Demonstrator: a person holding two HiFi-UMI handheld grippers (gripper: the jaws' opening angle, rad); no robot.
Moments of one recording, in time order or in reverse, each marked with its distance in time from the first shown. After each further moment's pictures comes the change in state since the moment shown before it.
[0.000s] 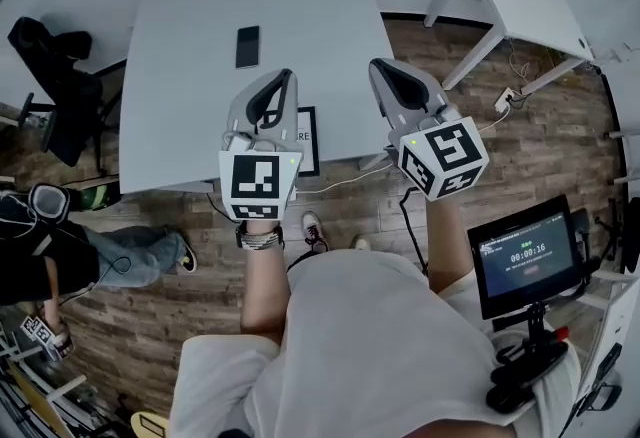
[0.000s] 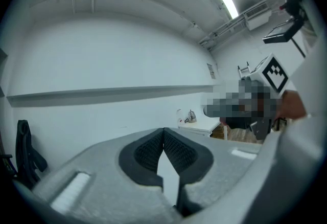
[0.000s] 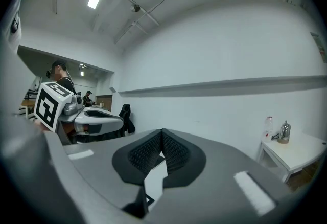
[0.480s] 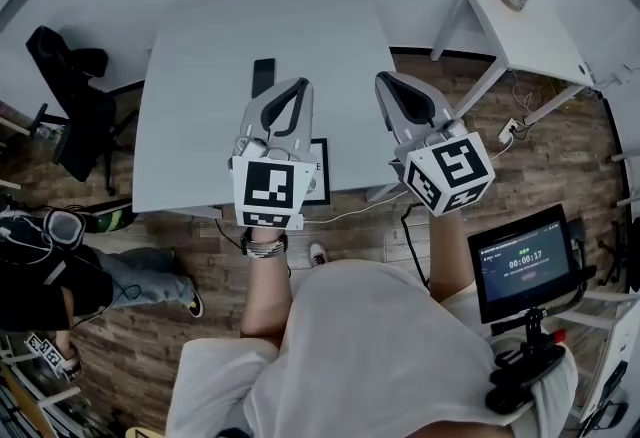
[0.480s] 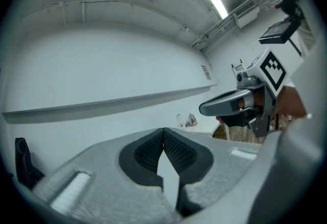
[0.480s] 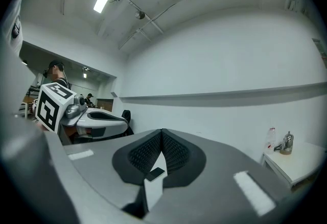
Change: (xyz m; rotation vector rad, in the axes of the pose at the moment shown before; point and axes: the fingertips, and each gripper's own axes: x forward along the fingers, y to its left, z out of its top) left arm 0.005 0.010 0.047 0.097 -0.061 -0.022; right arm 0.005 0.005 0.051 -0.041 -0.084 0.005
